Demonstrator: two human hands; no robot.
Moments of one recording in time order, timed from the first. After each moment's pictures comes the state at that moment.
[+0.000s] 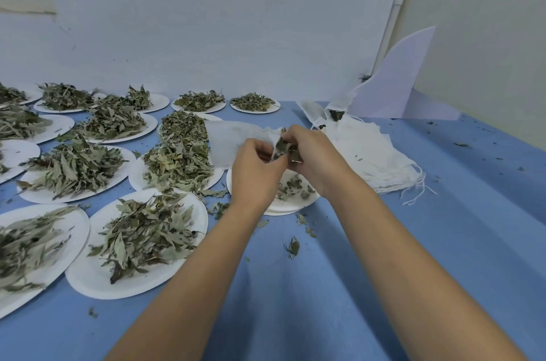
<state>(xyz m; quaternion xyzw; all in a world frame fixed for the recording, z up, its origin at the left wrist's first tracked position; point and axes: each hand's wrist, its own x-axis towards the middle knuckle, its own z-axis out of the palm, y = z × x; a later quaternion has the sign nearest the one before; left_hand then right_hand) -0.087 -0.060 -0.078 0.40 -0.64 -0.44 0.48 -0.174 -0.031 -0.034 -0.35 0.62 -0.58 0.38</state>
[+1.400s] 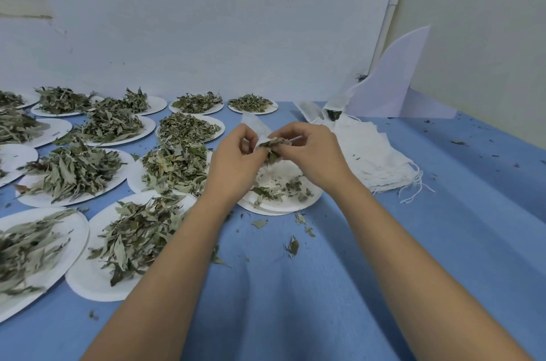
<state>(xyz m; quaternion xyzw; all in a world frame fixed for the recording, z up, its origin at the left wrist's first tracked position) -0.063 -0.082 -0.070 0.35 -0.72 -0.38 0.46 -0.191 -0.024 -0.047 -0.56 0.63 -0.51 0.15</state>
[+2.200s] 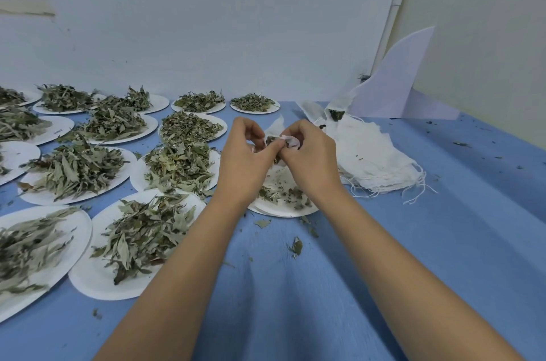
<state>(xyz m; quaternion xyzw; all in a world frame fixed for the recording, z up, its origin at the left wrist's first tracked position) -0.070 -0.070 -0.065 0.33 -0.67 -0.42 0.52 -0.175 -0.033 -0.061 -0.51 0.67 -0.53 0.04</state>
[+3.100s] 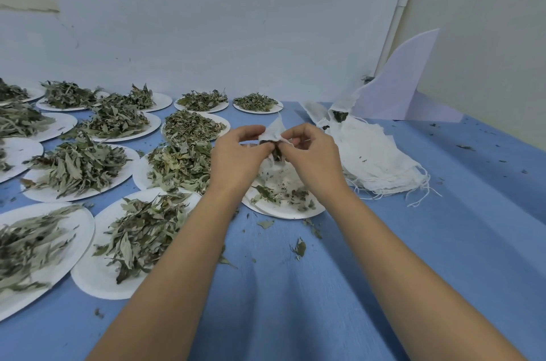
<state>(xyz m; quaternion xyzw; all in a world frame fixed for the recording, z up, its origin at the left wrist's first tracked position) -0.060 -0.080 -0.061 0.40 -0.62 -0.47 0.49 -0.176 -0.032 -0.061 -0.49 0.63 -0.58 0.15</state>
